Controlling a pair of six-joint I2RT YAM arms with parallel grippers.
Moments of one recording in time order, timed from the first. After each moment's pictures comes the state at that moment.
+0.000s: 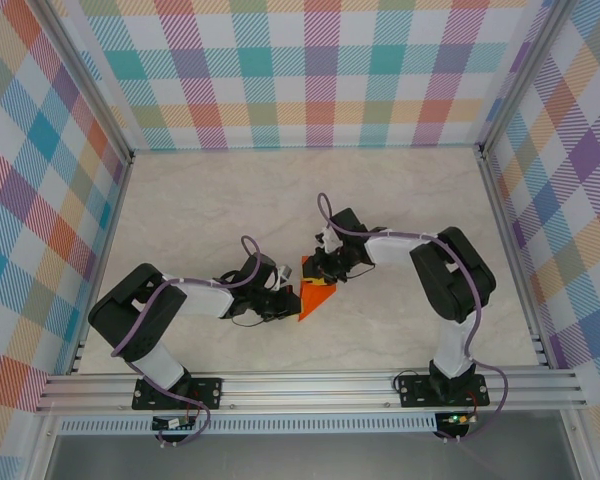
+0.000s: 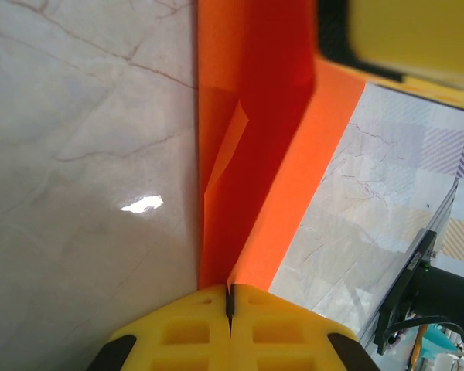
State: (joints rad) left arm -0.68 1.63 0.55 0.17 0.54 -0.87; right arm 0.59 1.91 1.06 -0.27 -0.74 0.70
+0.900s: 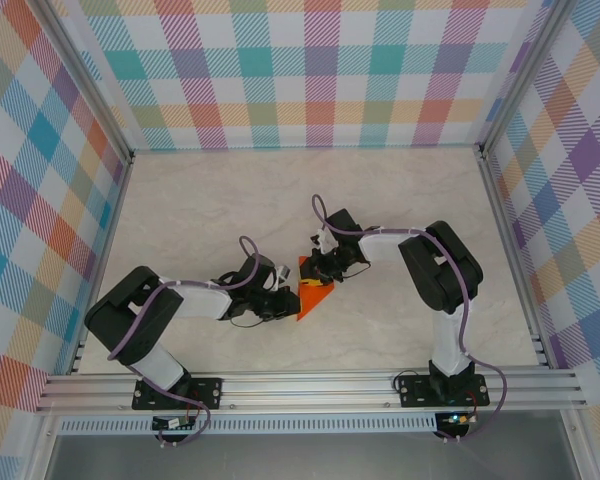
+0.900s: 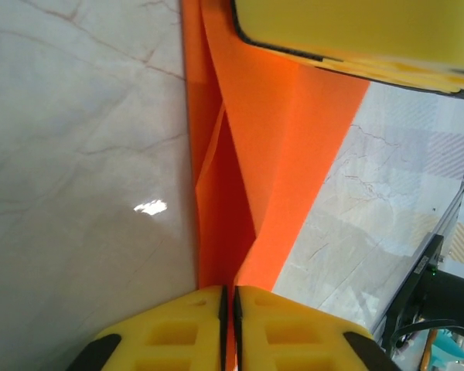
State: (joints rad) left arm -0.68 1.59 0.54 0.15 0.51 -0.86; right arm 0.59 1.99 1.10 -0.26 -0.77 0.65
